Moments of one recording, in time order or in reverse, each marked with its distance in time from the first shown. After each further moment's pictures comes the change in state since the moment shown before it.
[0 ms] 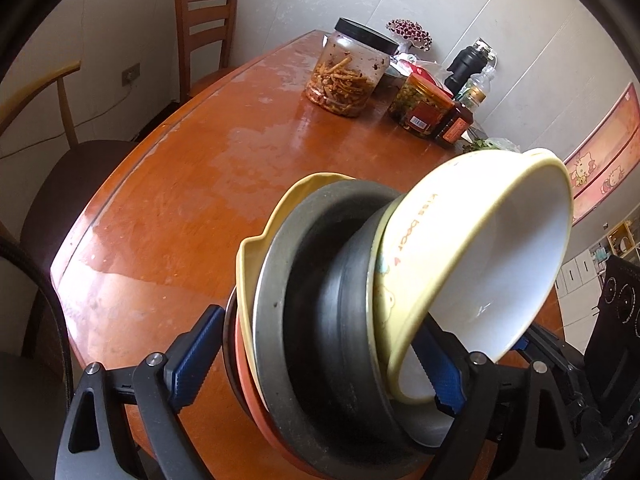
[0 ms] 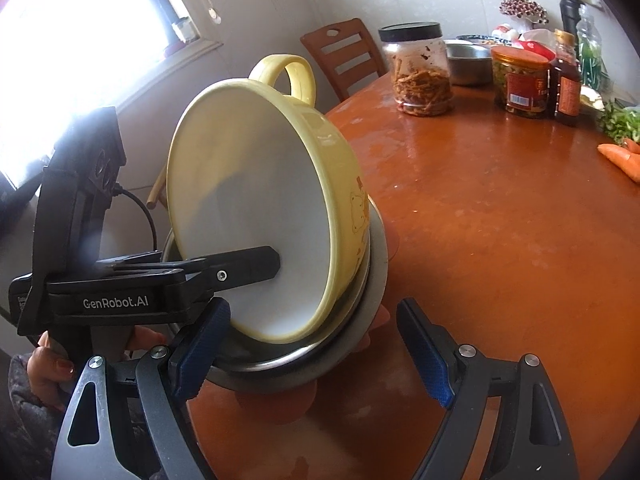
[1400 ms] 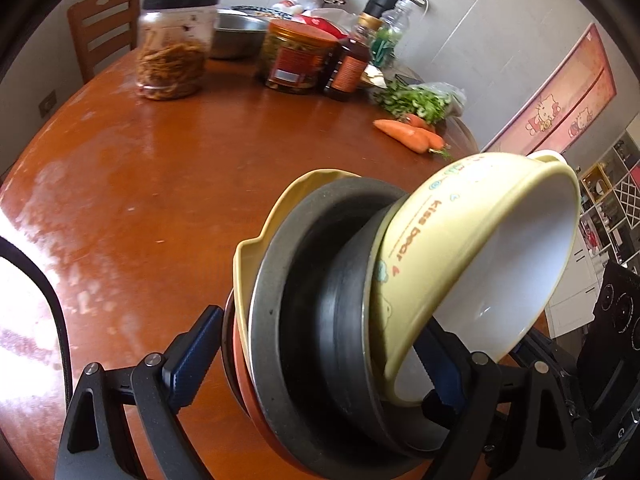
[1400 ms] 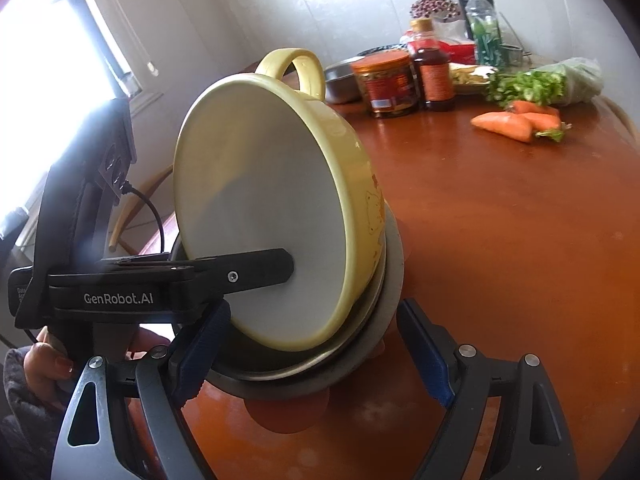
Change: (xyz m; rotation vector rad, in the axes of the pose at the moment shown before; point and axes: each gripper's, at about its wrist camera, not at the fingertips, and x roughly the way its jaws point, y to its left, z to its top) left arm 0.083 -0.159 0.016 0.169 0.095 -0.104; right arm -0.088 -0.130 -0.030 0.145 -0.107 -0.113
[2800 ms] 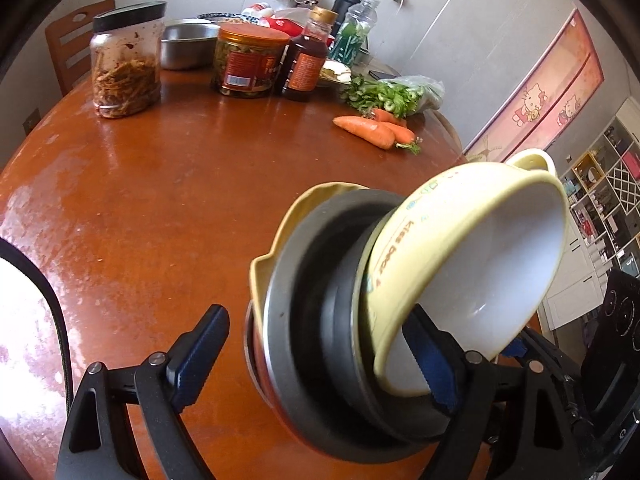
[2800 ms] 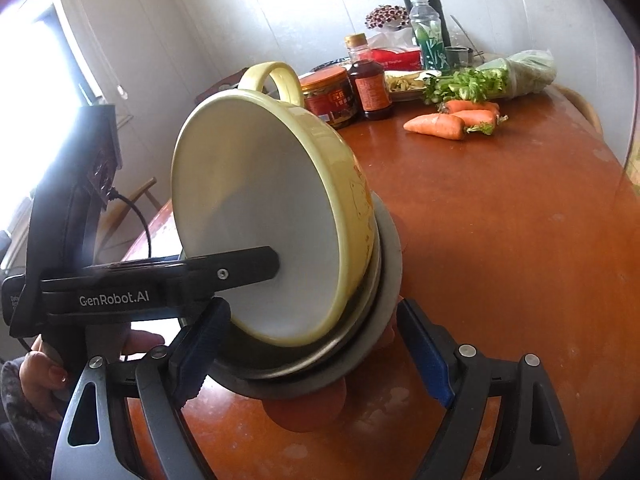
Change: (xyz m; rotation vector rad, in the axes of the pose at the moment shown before) left arm 0.013 -0.041 0.001 0.047 -0.021 -0.020; right arm -0.038 -0.037 -0.010 0.065 -0.047 -0.093
